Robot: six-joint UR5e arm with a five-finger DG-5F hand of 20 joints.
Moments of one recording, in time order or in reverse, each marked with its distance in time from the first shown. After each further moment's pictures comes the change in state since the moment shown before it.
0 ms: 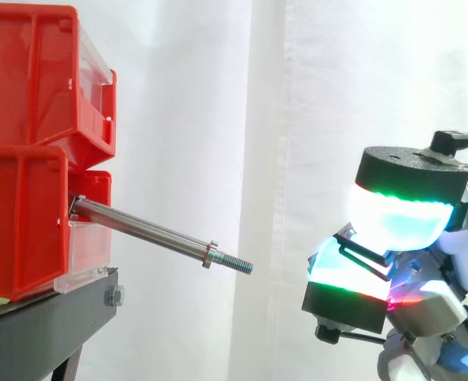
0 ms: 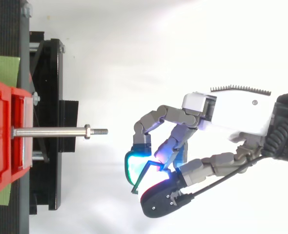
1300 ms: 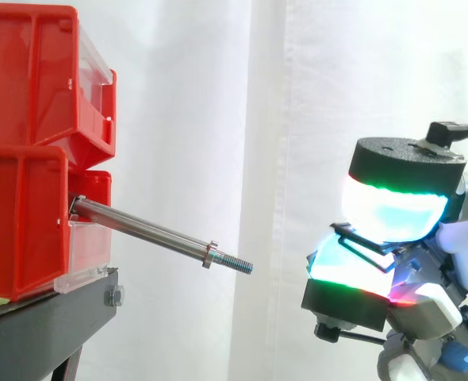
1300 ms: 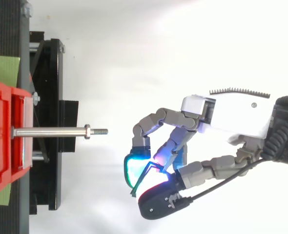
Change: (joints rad) arm 0.003 -0.001 0.000 0.006 -0.001 0.003
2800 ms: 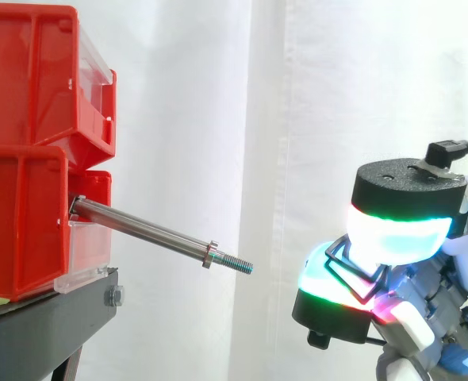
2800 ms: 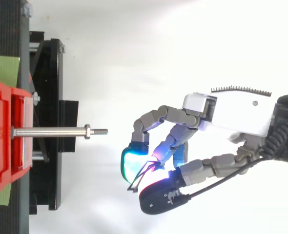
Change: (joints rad) arm 0.000 0.001 0.000 -0.011 0.010 0.001
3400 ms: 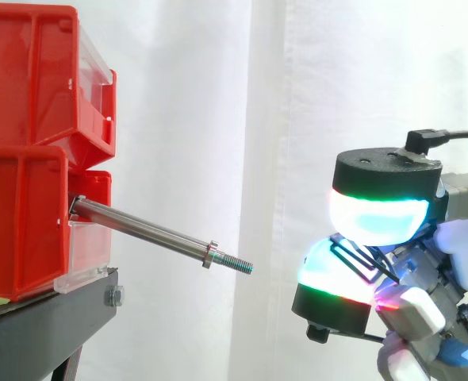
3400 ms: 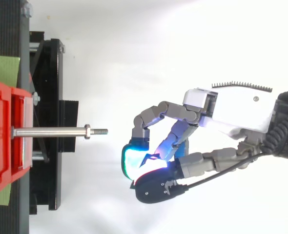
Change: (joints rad) arm -0.006 0.000 0.000 0.004 0.000 0.004
